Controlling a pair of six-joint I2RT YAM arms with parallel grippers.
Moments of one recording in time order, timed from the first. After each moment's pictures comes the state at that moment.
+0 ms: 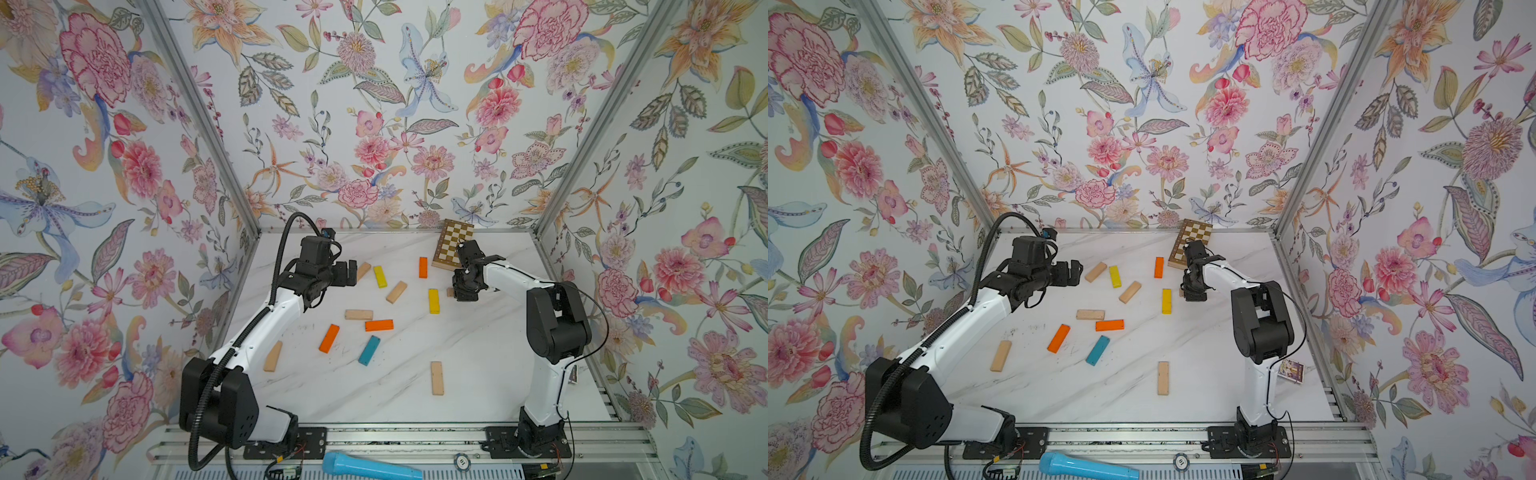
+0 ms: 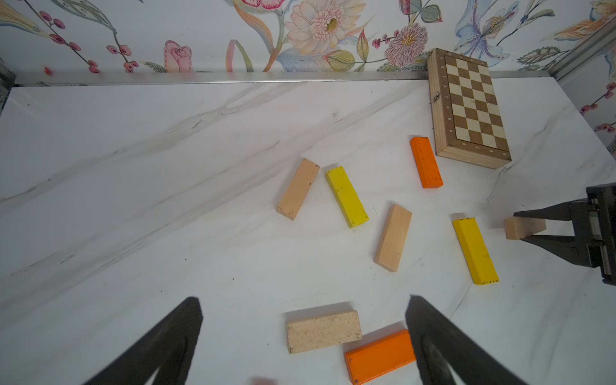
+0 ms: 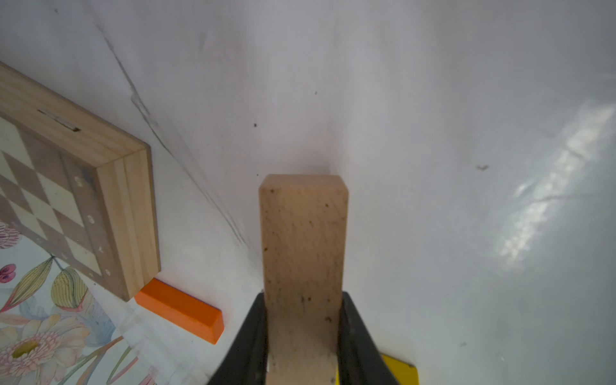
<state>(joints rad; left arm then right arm) -0.32 1.42 1.17 -0.44 0.00 -0.18 0.31 2.00 1.44 -0.65 0.02 1.81</state>
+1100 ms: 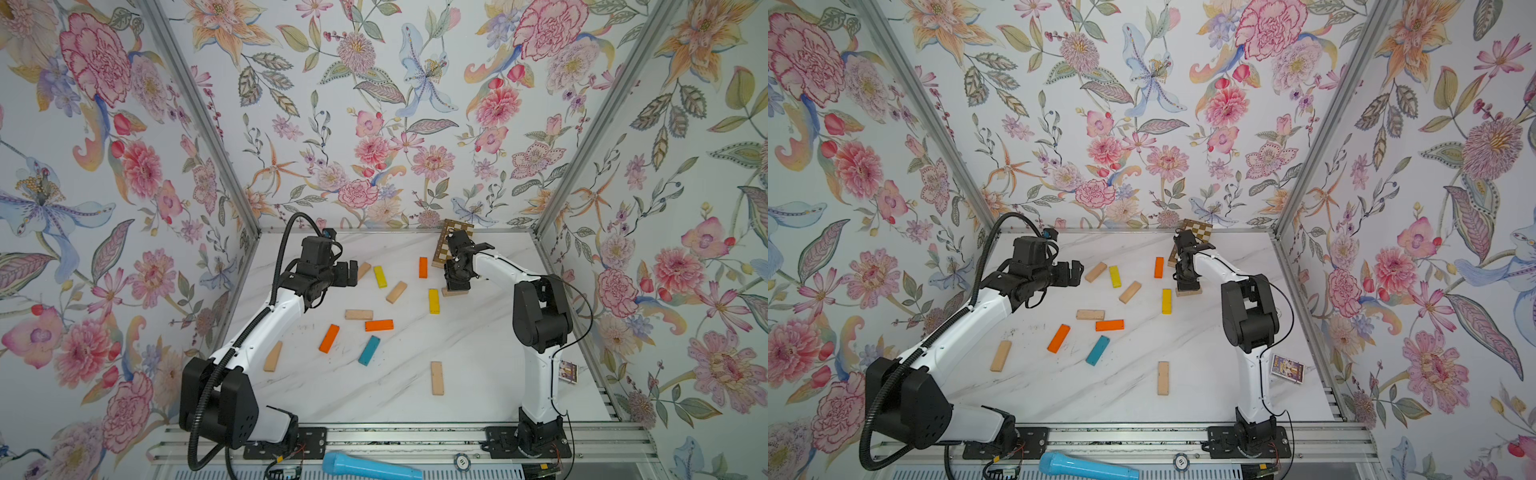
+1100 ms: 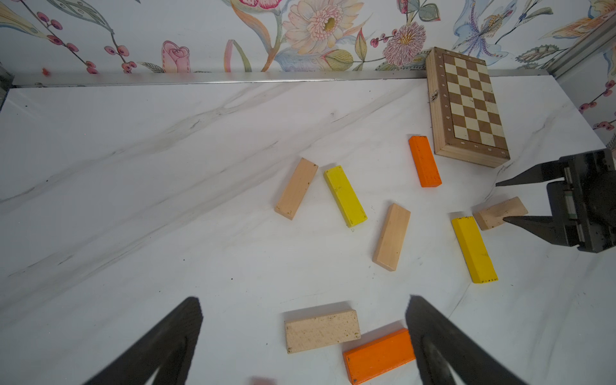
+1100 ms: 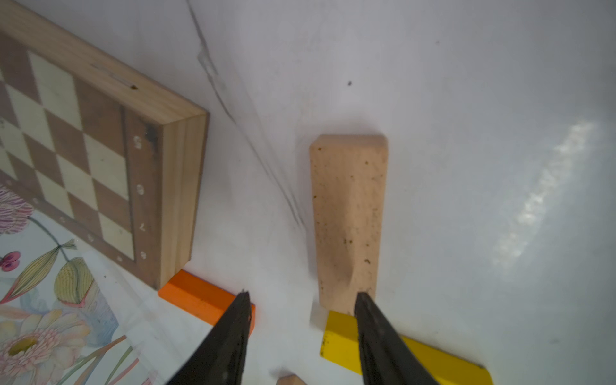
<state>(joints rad) -0.32 1.42 1.17 -0.44 -0.01 -0.18 0.34 2.12 1.68 -0.76 0.07 1.77</state>
